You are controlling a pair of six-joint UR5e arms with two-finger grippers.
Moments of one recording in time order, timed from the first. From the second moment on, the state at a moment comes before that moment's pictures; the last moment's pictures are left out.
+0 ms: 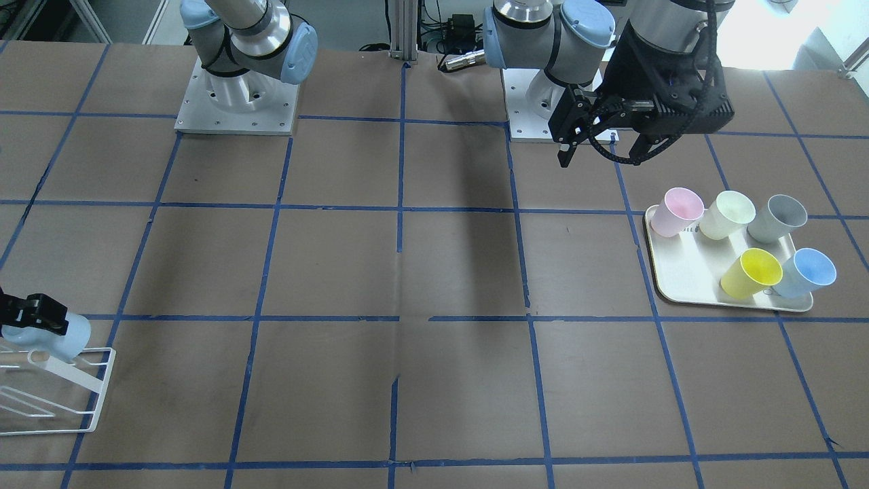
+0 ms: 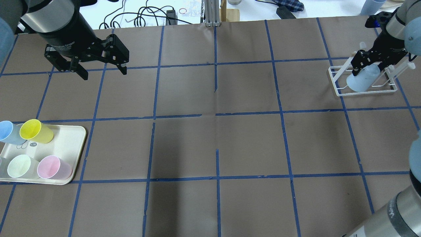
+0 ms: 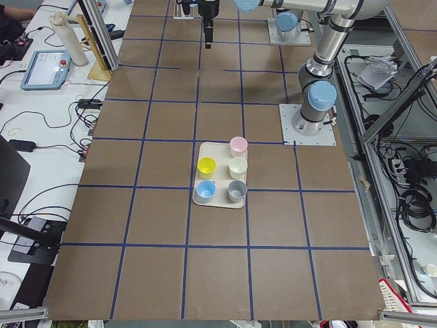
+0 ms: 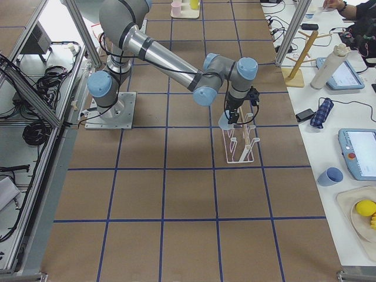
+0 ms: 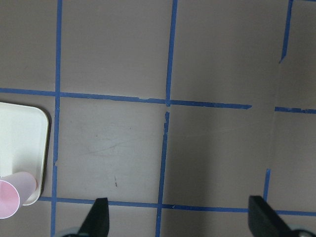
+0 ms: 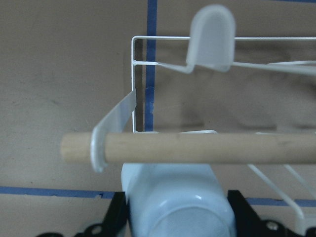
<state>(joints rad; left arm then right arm) -1.55 -1.54 -1.52 -1.60 1.54 -0.07 1.15 -1.14 1.52 -1.91 -1.59 -0.47</state>
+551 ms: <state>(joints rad) -1.55 -1.54 -1.52 -1.60 1.53 -0.07 1.15 -1.17 1.51 -1.90 -1.59 -0.48</state>
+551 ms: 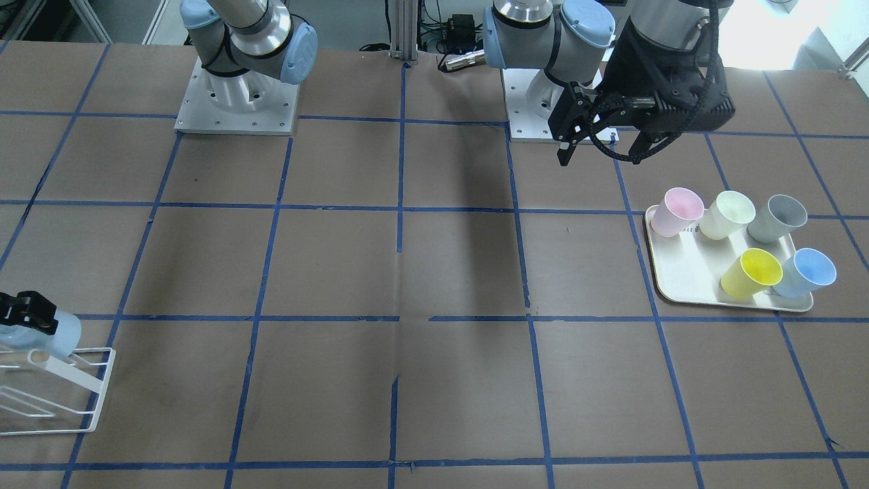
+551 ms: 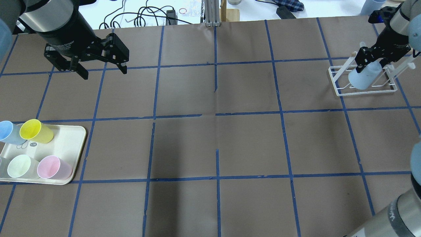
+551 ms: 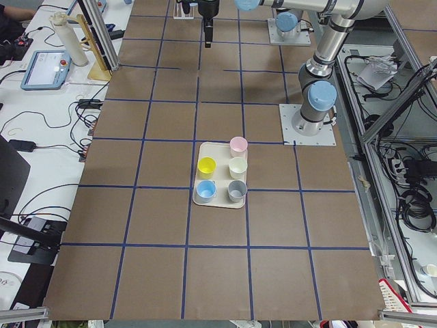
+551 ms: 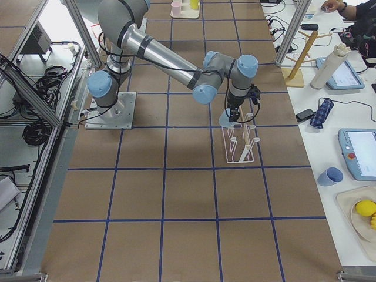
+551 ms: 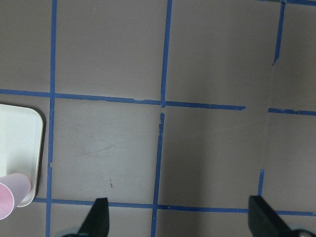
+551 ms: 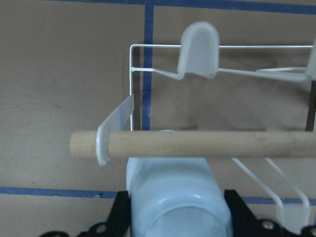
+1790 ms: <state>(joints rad) -1.45 -1.49 -1.59 -1.64 1.26 0.12 1.16 -1.47 1.49 -1.27 -1.18 -0.46</state>
